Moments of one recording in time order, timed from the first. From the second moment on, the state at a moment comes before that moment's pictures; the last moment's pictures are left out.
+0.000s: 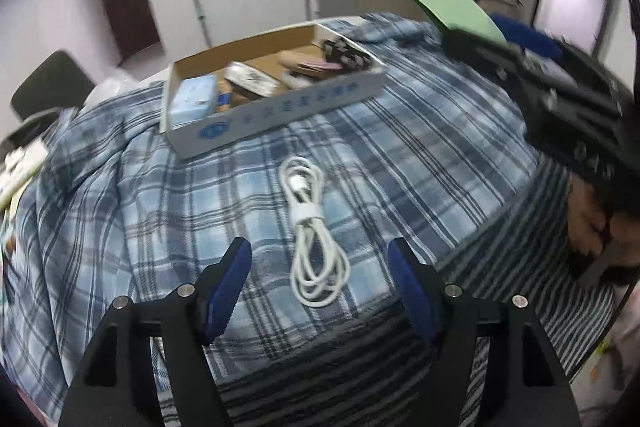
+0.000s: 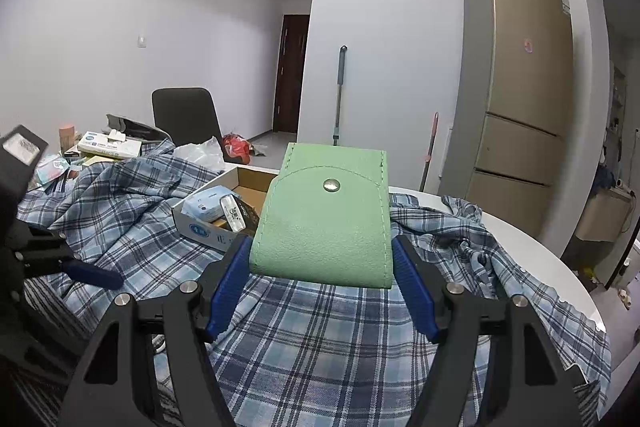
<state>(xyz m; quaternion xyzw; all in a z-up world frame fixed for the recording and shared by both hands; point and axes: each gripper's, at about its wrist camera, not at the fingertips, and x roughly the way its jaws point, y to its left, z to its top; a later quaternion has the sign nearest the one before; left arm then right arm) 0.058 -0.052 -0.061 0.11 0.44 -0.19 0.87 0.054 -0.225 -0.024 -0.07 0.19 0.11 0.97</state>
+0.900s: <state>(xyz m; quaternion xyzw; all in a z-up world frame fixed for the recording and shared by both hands) 0.082 -0.071 -0.092 0.14 0.49 -0.20 0.84 0.055 -0.227 -0.025 -0.06 0.19 0.12 0.97</state>
